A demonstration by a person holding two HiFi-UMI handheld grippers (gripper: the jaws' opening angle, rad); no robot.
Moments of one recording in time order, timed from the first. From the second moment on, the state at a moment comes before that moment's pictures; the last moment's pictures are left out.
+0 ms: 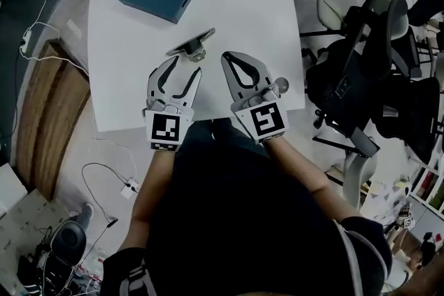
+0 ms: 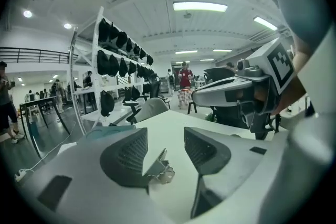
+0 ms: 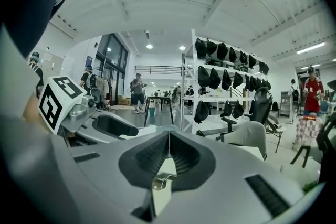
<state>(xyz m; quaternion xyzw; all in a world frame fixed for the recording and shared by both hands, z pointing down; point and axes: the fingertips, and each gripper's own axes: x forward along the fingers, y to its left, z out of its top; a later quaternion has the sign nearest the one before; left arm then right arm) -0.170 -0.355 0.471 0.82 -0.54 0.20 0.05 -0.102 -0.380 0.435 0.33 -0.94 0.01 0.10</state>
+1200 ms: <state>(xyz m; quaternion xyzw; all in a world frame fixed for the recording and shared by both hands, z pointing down) -0.157 -0.412 0.637 0.77 -0.34 0.54 0.00 -0.084 -0.398 0.513 0.40 -0.90 0.10 0.16</state>
